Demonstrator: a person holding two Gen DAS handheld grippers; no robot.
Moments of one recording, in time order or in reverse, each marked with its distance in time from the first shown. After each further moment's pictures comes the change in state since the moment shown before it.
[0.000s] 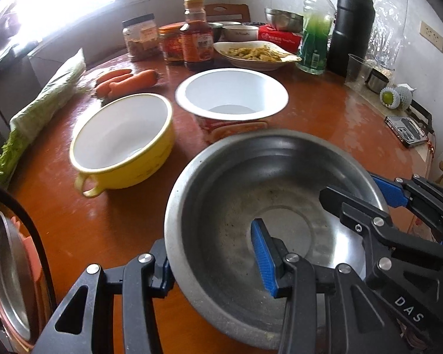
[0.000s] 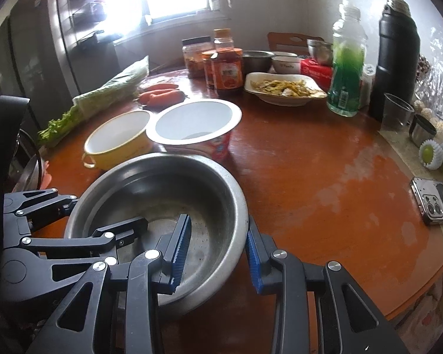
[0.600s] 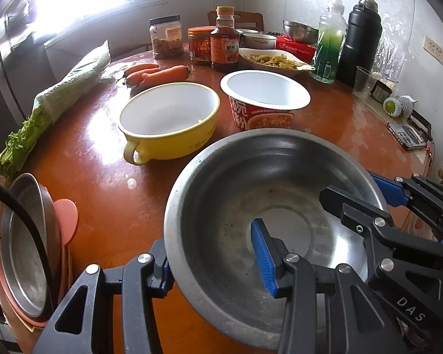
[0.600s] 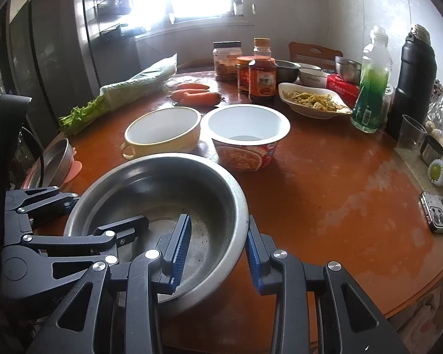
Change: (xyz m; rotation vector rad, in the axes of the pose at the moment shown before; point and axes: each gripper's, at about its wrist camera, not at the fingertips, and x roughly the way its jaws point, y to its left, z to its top) left arm -0.023 0.036 -0.031 -0.055 -0.033 0.002; right arm -0.011 0.053 -0.005 -0.076 -0.016 0.022
